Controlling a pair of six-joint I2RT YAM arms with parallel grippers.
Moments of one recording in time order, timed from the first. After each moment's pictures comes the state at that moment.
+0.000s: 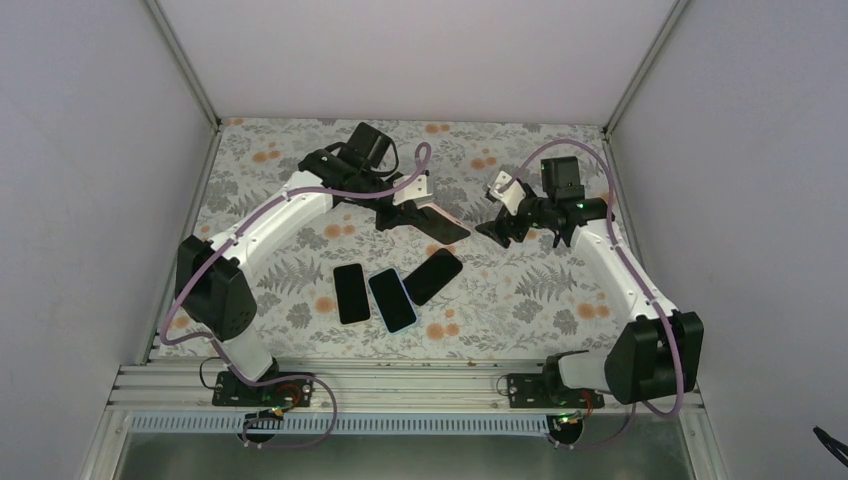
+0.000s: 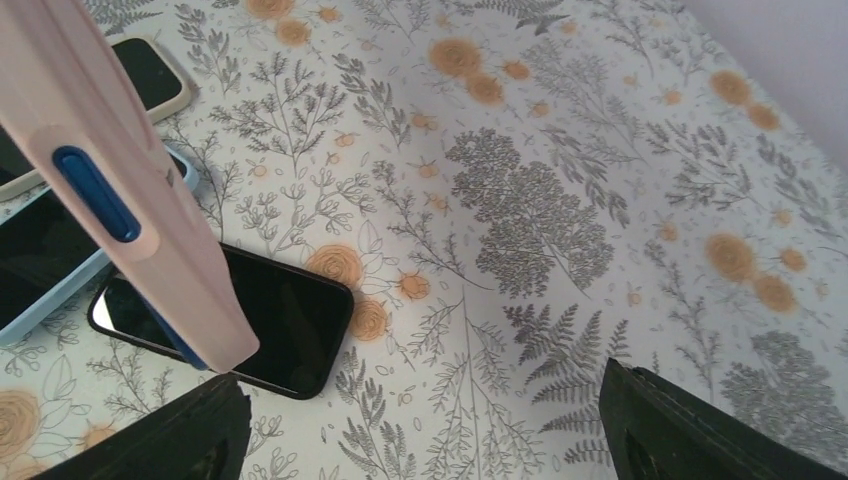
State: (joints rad) left arm -0.60 1.69 1.58 -0.86 0.68 0.73; right arm 0.18 1.30 1.08 -0.63 -0.55 -0.76
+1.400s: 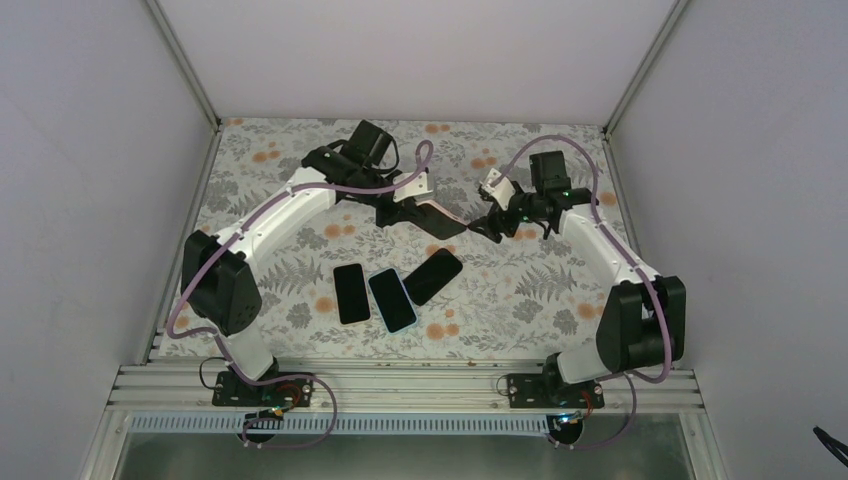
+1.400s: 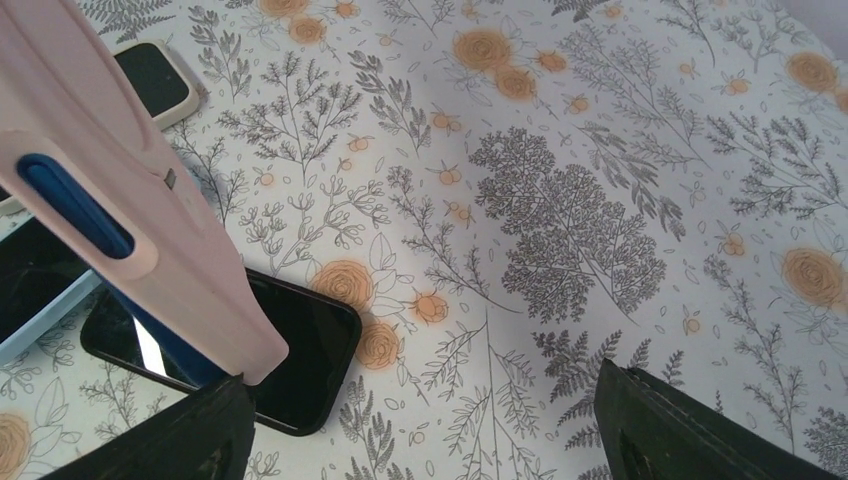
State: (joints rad) left arm -0.59 1.73 1.60 -0.87 0.64 0.73; right arm 0.18 1.46 1.10 -0.58 -0.62 -0.75
